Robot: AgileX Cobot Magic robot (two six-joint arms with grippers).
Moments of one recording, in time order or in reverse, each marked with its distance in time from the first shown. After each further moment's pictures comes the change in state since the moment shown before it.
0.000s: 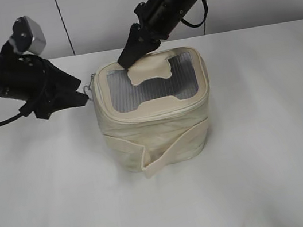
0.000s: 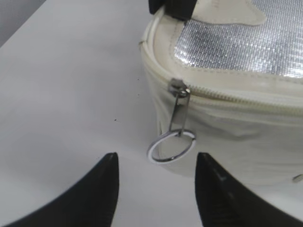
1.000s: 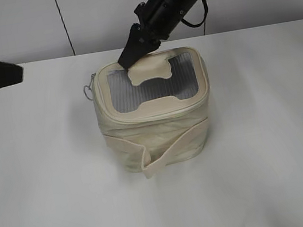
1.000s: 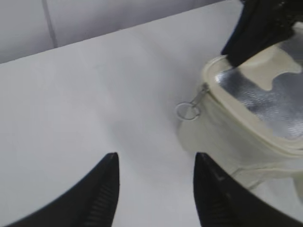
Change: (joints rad) left arm 0.069 -0.657 0.377 0.137 -0.232 -0.755; right arm 0.000 0.000 0.000 -0.004 0.000 -0.012
